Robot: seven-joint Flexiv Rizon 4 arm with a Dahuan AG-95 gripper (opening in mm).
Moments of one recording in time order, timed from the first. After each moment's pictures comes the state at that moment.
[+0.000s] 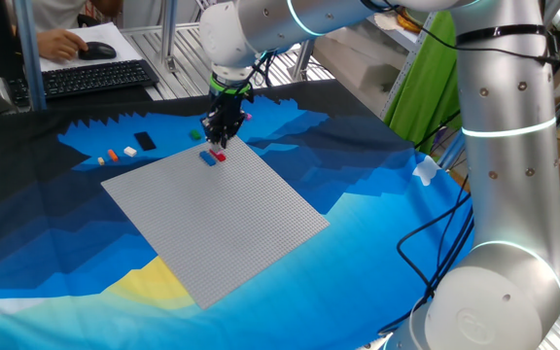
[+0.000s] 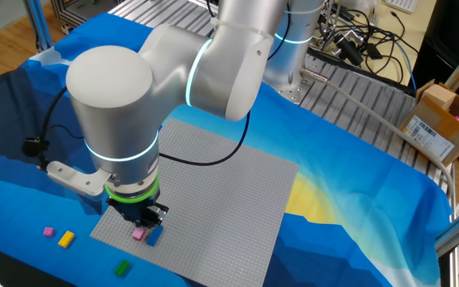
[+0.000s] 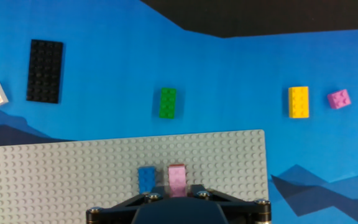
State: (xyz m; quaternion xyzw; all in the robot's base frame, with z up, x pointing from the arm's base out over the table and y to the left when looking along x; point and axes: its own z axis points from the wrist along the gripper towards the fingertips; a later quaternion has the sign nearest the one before) arm 0.678 -0.032 0.025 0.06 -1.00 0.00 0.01
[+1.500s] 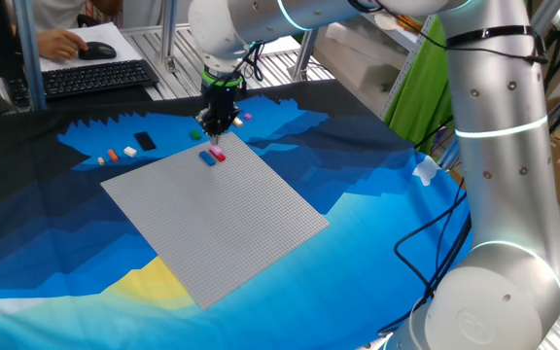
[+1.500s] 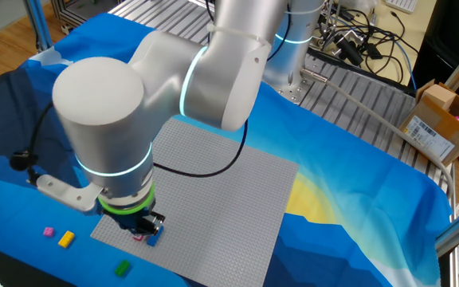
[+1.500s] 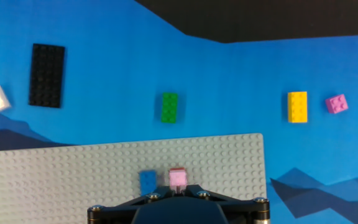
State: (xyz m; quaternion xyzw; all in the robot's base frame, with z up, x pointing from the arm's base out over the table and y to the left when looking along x) arm 0.692 -0.028 0.030 0.07 -1.00 0.01 0.02
